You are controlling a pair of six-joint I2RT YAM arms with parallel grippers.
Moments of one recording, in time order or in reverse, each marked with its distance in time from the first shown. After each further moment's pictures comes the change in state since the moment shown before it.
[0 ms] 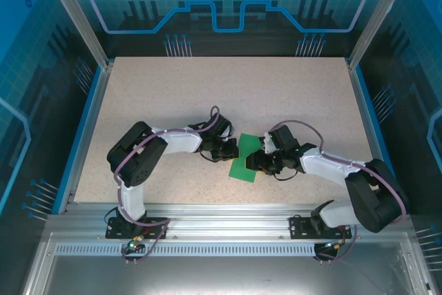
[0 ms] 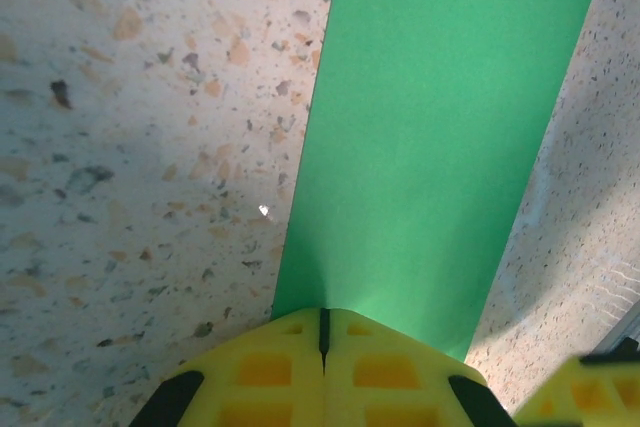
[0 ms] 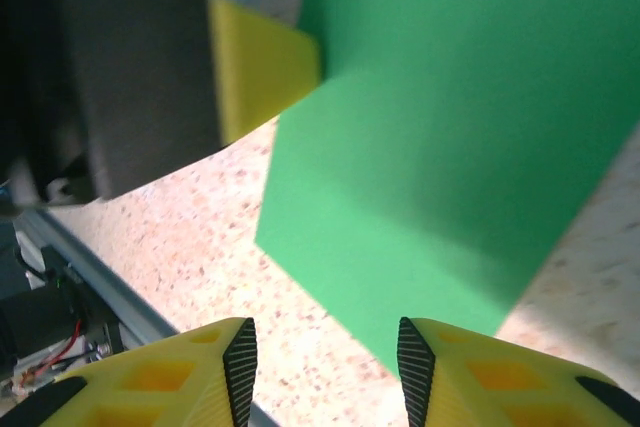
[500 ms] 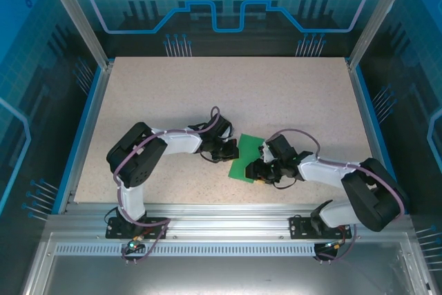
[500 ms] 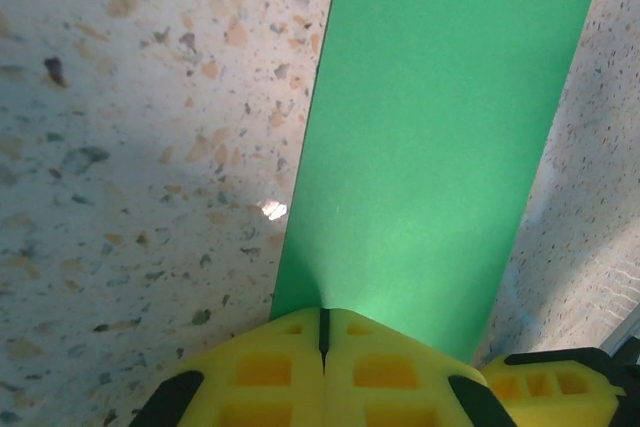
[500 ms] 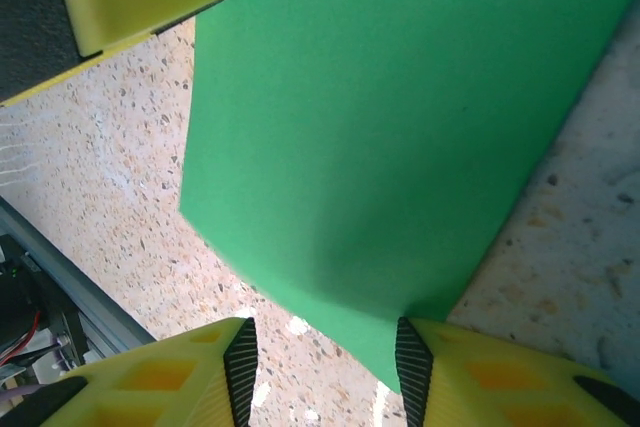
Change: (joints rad) left arm -0.010 -0.010 -0.008 -0.002 -0.011 -0.007; right arm 0.048 0.000 -0.100 0.073 0.030 0.062
